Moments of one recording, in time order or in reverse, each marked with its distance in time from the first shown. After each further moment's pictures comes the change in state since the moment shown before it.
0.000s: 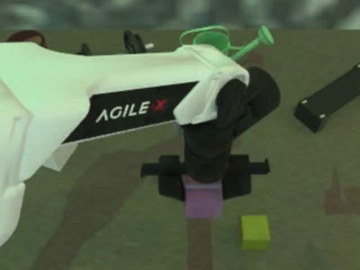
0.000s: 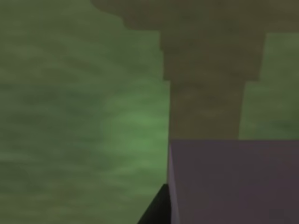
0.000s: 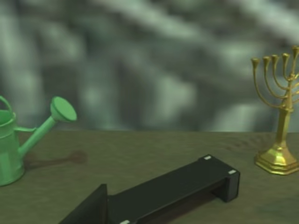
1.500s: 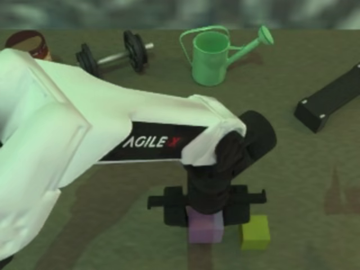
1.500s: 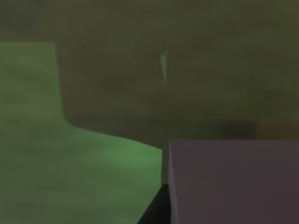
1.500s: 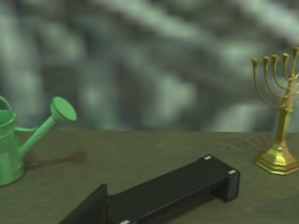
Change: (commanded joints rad) left arm -0.030 0.074 -0.166 0.249 -0.001 -0.043; right arm 0.000 0.000 0.000 0.000 0.000 0.000
